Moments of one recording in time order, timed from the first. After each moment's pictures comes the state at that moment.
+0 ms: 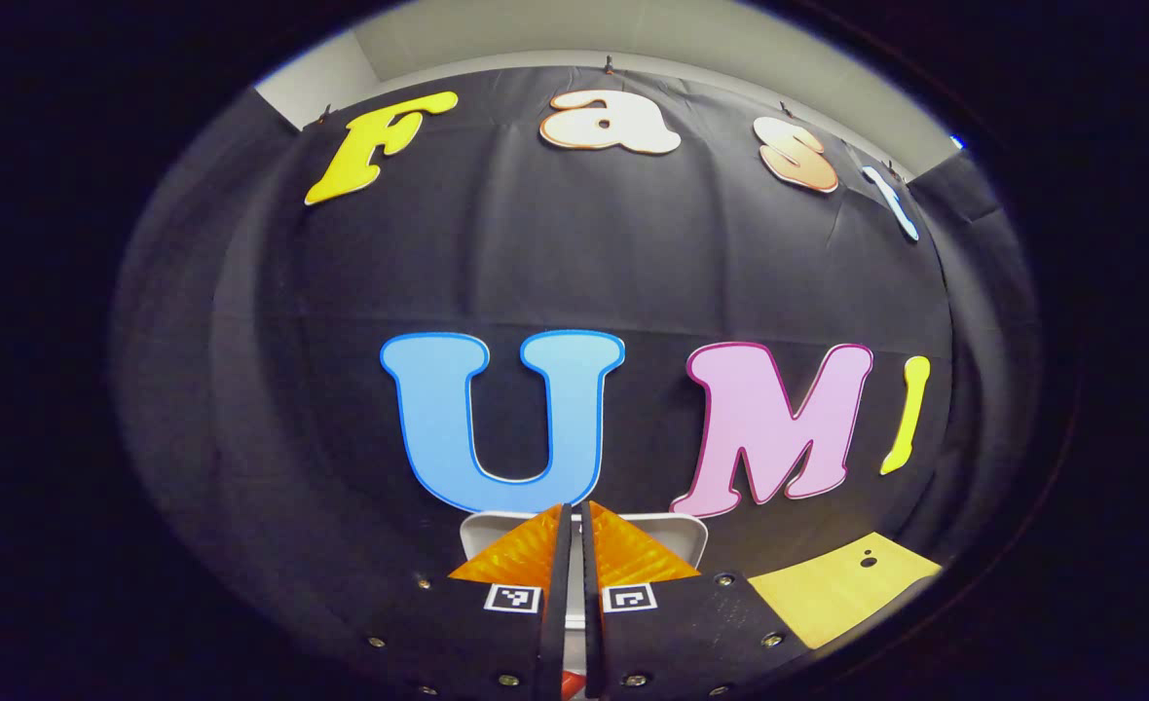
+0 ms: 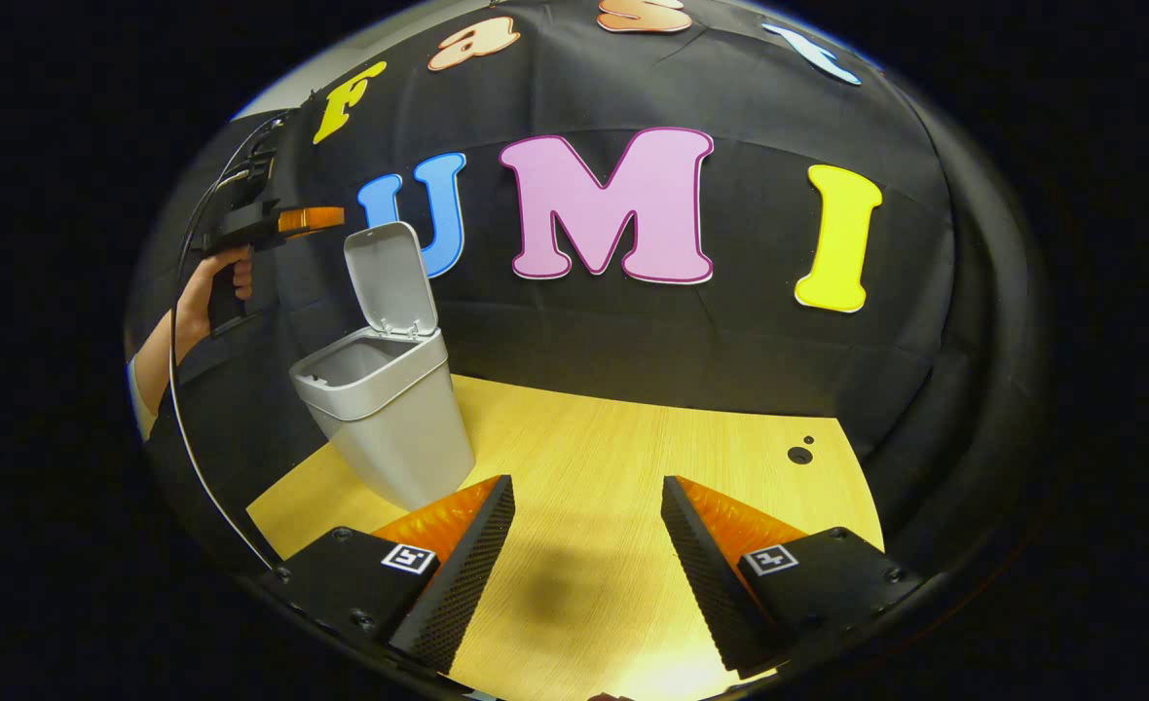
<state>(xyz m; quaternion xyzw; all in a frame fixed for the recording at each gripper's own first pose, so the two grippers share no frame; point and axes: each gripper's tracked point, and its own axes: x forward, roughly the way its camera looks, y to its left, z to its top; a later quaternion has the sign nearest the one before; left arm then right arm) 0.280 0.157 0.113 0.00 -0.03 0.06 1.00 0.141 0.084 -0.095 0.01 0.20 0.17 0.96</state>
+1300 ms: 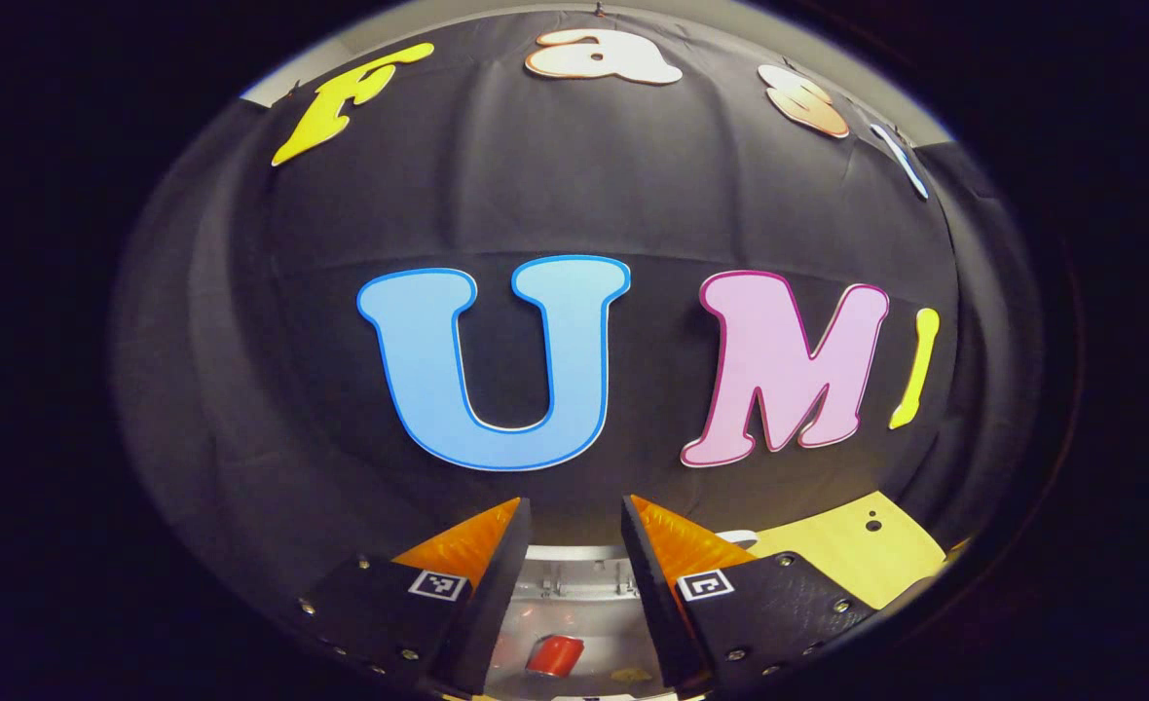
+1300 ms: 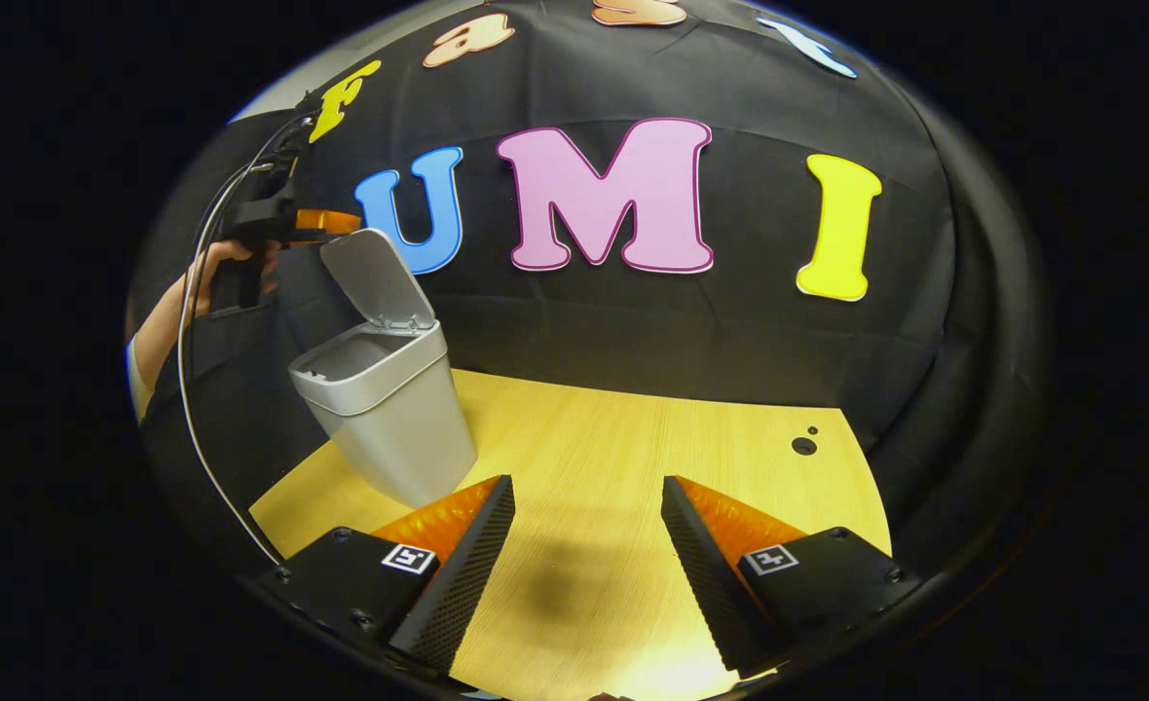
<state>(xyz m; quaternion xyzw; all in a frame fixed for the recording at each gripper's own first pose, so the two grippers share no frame) 0.286 0.162 0.055 0.00 0.10 0.04 0.99 0.144 0.091 -0.106 0.02 0.22 0.18 0.96</state>
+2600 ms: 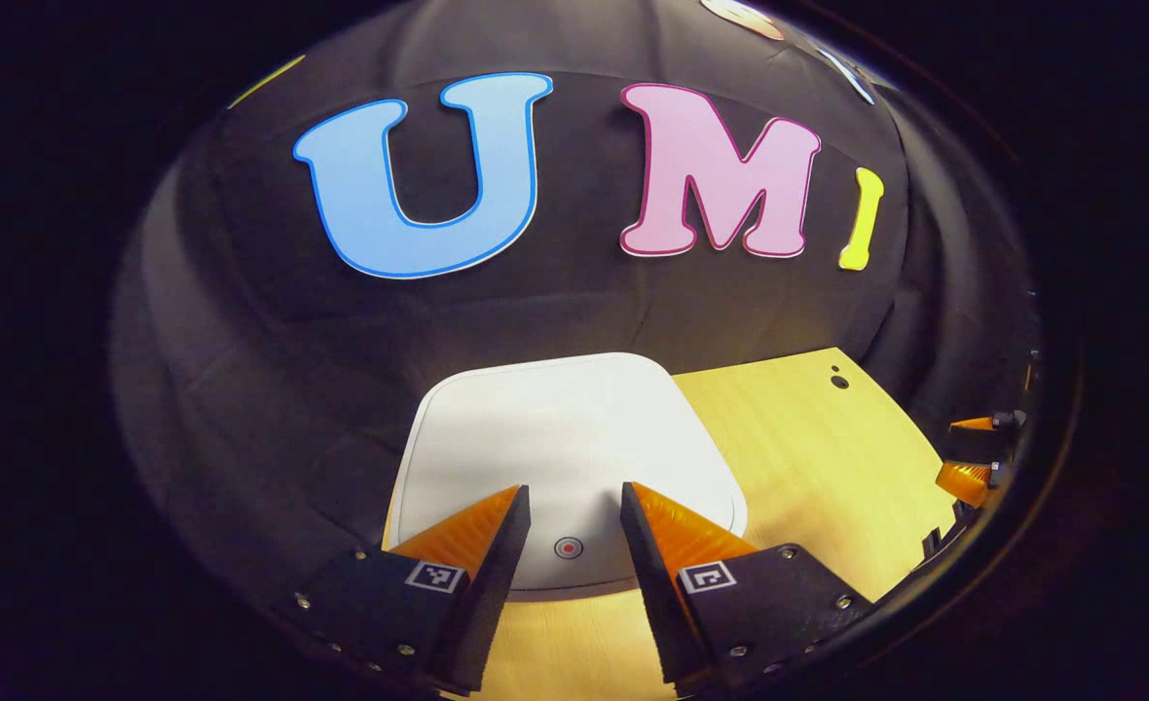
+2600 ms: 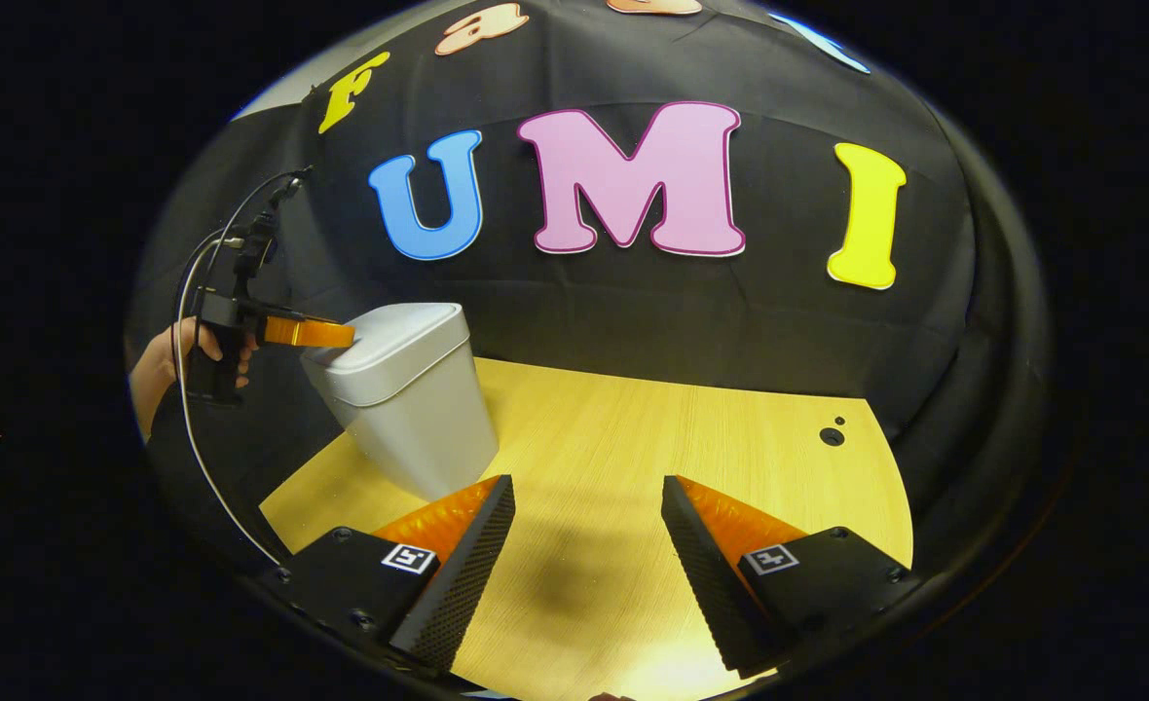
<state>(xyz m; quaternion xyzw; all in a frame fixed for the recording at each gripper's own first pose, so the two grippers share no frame) 0.214 0.124 -0.115 0.03 0.30 -0.05 0.95 0.139 0.122 -0.119 0.02 0.23 0.20 0.95</state>
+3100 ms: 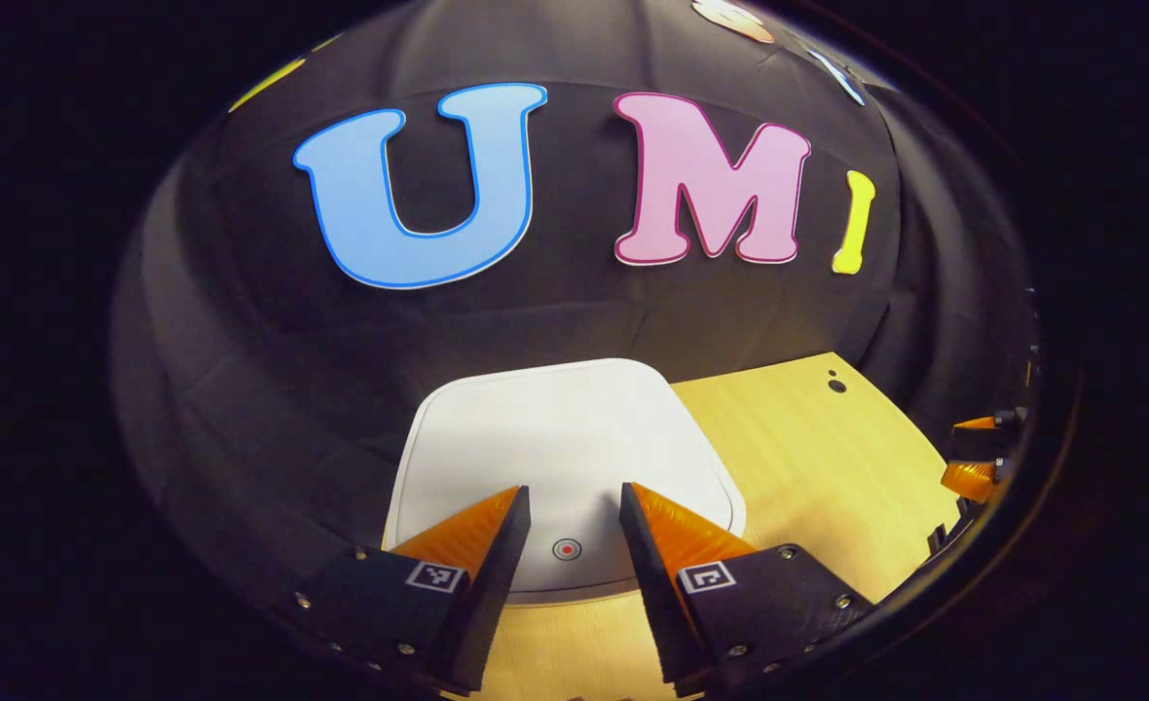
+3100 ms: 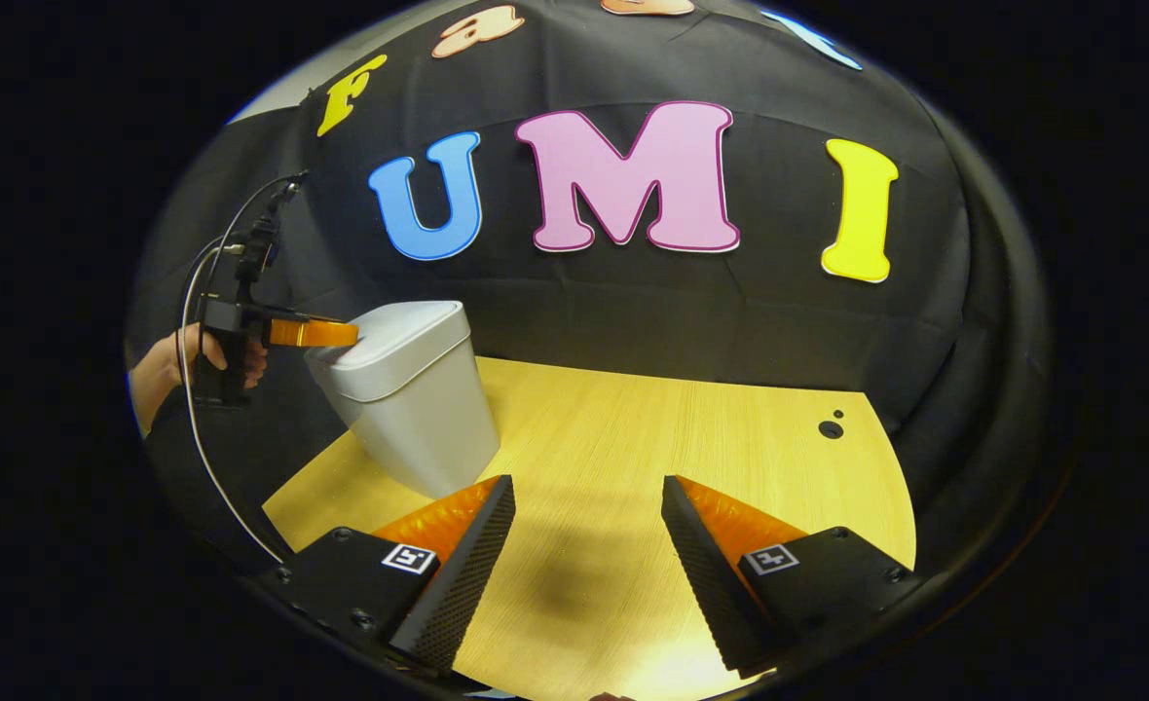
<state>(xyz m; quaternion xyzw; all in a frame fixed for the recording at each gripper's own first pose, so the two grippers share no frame) 0.214 0.124 -0.115 0.03 0.28 -0.05 0.96 0.128 0.112 -0.119 0.02 0.23 0.20 0.95</state>
